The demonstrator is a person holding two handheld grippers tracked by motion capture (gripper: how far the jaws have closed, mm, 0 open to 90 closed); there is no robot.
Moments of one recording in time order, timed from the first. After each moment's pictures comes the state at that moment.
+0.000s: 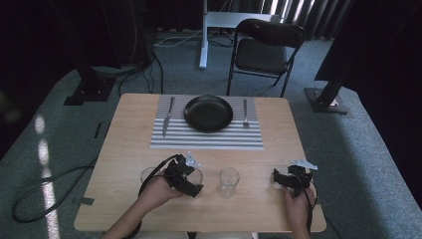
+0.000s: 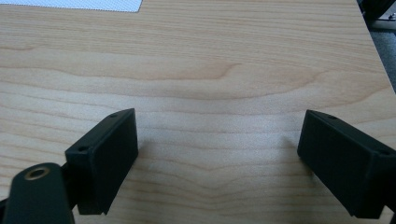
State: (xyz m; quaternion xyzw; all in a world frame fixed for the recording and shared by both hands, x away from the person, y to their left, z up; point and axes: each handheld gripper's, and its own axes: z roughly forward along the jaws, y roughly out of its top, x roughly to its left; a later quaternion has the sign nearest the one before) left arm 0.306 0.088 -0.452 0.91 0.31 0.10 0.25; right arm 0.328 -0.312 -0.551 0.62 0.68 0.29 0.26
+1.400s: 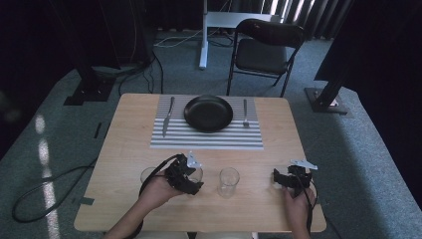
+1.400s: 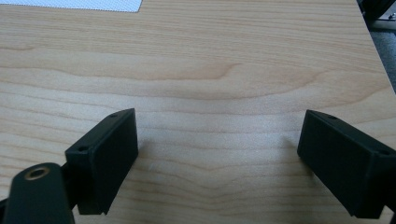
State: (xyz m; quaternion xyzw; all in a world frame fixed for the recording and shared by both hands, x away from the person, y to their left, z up) left arm 0.304 0.085 -0.444 0.91 0.29 0.12 0.26; right arm 0.328 -0.312 -0.551 0.62 0.68 0.29 0.26
